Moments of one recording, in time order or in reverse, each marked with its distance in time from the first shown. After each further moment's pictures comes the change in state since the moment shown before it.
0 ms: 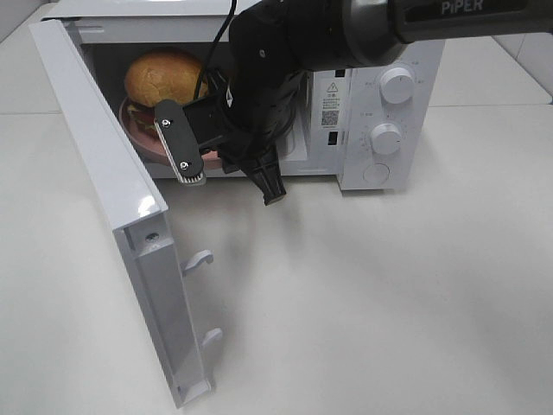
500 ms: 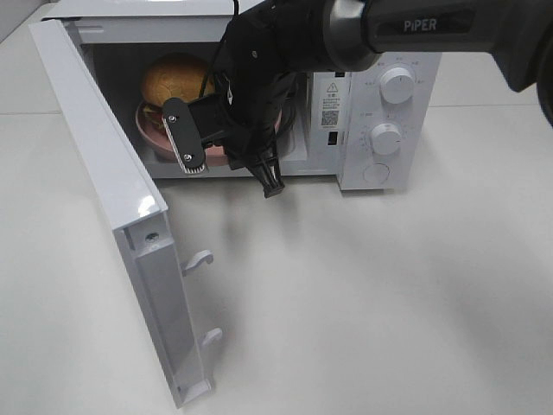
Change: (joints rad) left arm 0.000 0.000 0.000 0.000 0.000 0.000; right arm -0.040 0.108 -0.147 0.000 0.073 0.004
